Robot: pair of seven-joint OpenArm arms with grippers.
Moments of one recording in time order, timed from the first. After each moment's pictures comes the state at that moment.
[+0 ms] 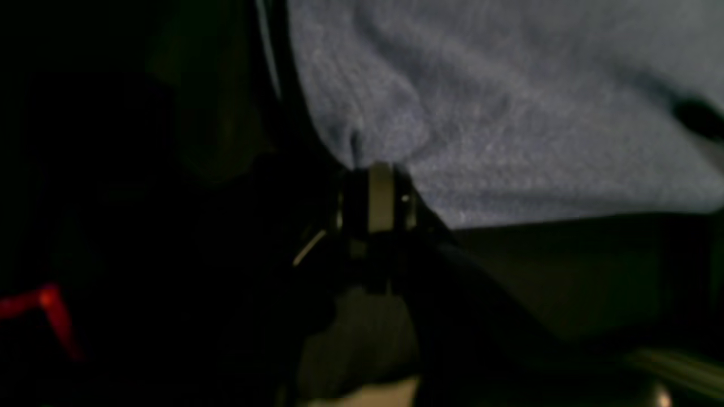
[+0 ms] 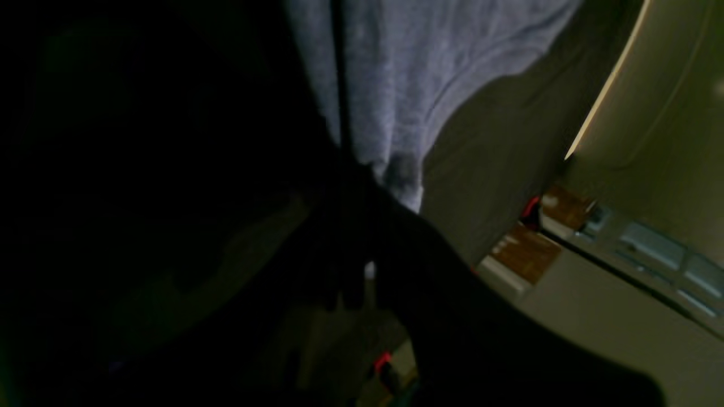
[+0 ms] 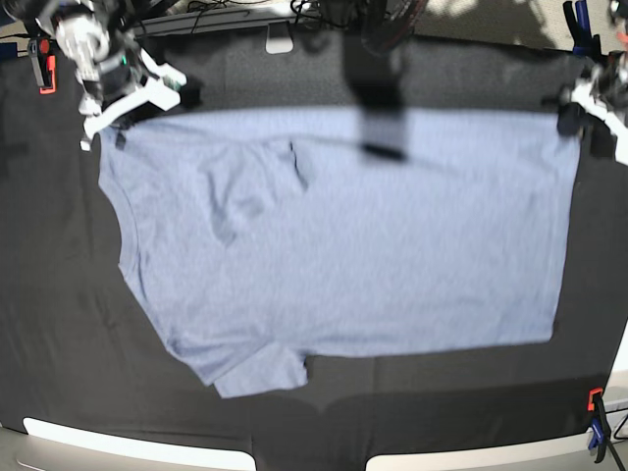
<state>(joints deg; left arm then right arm) 25.7 -21.0 -36.2 87.3 -47.9 -37.8 51.4 -33.6 55.9 -29.8 114.0 -33.4 3.5 -49.6</state>
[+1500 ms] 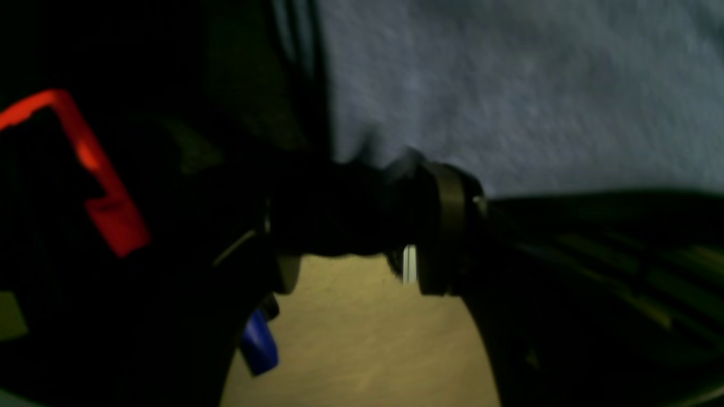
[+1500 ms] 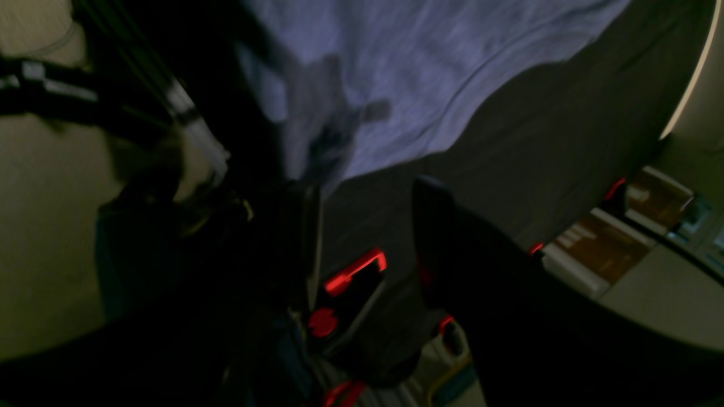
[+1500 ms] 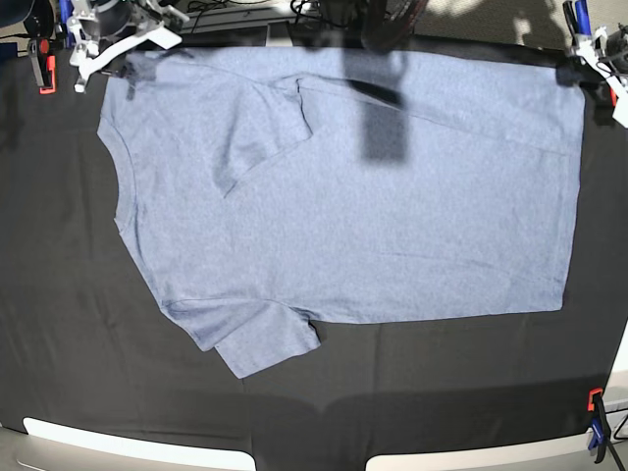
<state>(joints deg) 32.0 -23.3 -36.2 93.4 -47.0 -37.6 60.9 -46.2 58.3 -29.5 129.2 -28.3 2.8 -60.9</state>
